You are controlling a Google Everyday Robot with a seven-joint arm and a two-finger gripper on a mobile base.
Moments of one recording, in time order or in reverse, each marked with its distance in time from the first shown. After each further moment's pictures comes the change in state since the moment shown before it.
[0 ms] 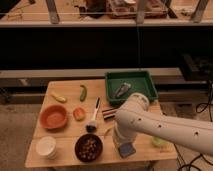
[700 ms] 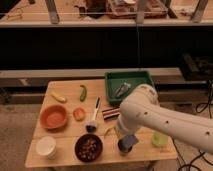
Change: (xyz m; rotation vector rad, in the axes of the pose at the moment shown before) arm 0.010 0.000 -0.036 -0.019 0.069 -0.092
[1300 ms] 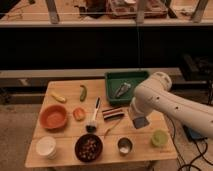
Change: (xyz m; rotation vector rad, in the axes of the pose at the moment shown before) arm 0.061 0.102 -0.019 -0.069 0.118 0.107
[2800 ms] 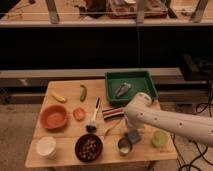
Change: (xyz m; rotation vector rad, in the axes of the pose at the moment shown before) arm -0.031 0.011 0.158 -0.081 -0.127 0.085
